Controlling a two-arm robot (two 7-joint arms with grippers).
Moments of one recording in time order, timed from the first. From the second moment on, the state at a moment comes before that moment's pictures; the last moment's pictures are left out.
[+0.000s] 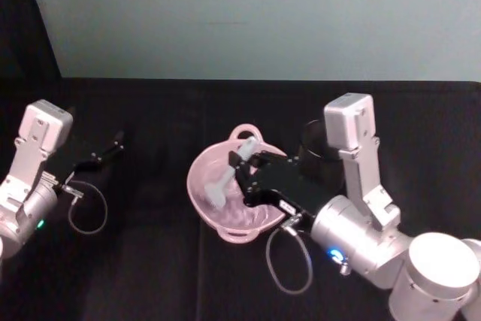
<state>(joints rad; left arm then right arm) -0.20 0.60 0.45 -1.41 -0.25 -0.12 0.03 0.03 0.23 -0.38 -1.79 0.24 0.26 0.31</state>
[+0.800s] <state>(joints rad) -0.20 0.60 0.45 -1.41 -0.25 -0.12 0.03 0.20 0.14 -0.41 -1.56 0.10 0.12 0.19</state>
